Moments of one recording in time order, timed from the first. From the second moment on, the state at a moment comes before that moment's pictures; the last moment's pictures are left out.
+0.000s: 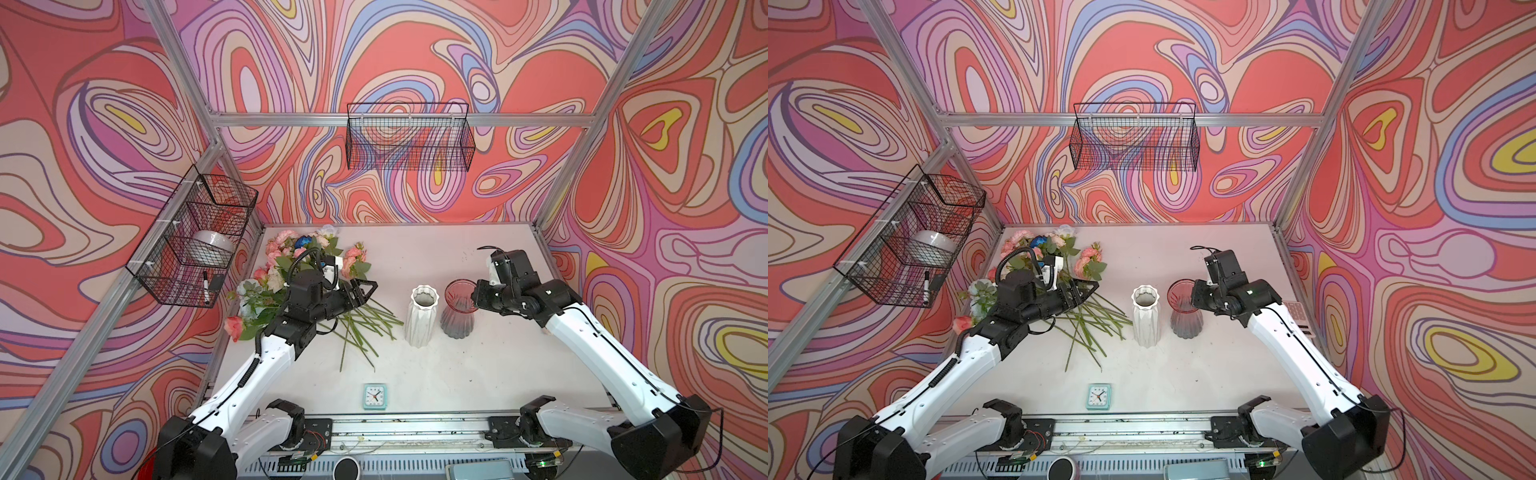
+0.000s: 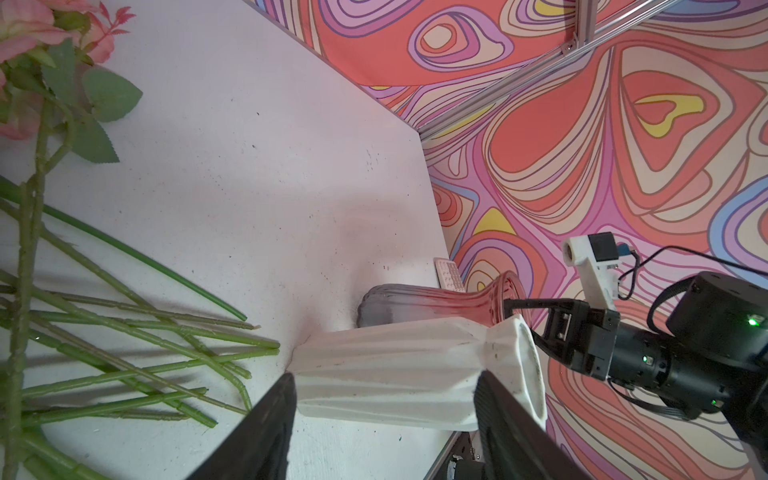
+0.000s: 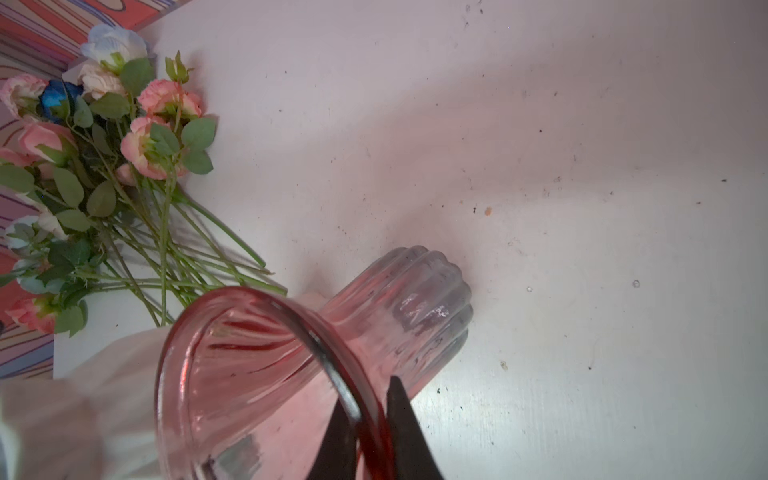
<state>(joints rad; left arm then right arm) -0.33 1.05 0.72 -0.06 0.51 -0.83 0.36 1.21 1.16 -0.87 -0.04 0.56</state>
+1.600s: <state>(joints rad) -0.33 1.08 0.84 -0.46 0.32 -0.73 0.35 1.06 1.21 -0.88 -0.07 0.53</state>
